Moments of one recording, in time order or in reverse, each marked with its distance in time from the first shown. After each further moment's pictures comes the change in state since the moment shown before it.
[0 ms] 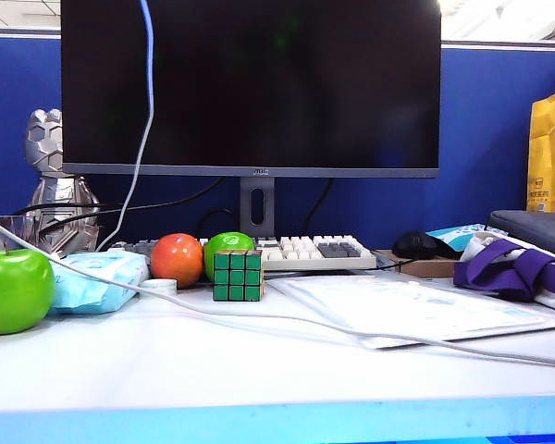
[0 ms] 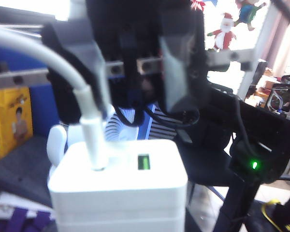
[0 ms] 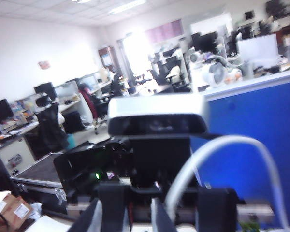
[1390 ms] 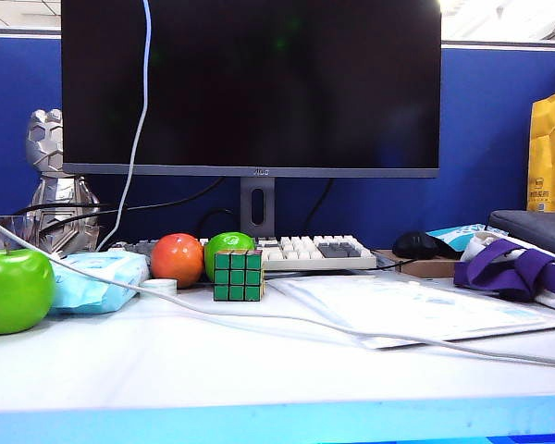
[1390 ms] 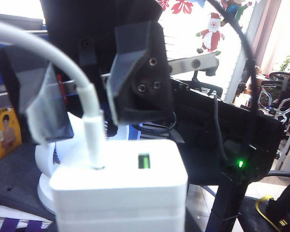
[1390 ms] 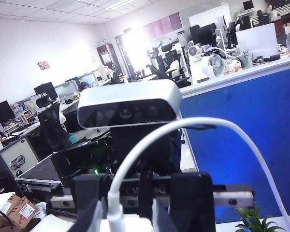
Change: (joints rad) left arm -0.005 0.000 0.001 0.032 0.027 0.000; right arm -0.020 0.010 -0.002 -0.010 -0.016 0.024
